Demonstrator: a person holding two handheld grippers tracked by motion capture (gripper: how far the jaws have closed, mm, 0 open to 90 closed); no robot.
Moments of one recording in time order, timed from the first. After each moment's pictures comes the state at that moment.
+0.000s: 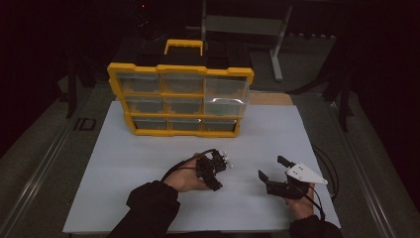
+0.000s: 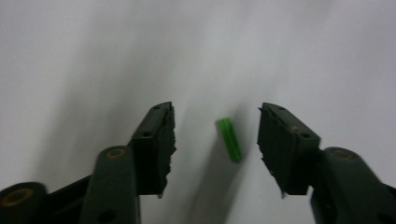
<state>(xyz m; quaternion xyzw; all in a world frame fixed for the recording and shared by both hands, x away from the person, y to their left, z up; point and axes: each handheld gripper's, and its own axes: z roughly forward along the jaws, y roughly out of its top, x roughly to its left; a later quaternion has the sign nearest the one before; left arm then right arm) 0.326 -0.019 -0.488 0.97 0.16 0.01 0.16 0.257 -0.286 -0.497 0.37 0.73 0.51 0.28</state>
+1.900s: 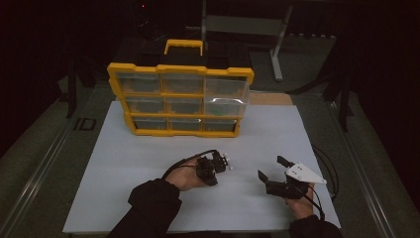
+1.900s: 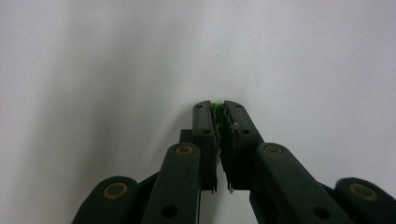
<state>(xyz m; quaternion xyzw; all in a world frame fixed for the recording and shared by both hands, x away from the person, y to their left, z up) 0.332 -0.020 -0.493 0.98 0.14 -0.01 0.13 0.258 -0.285 -0.497 0.37 0.73 0.50 0.28</state>
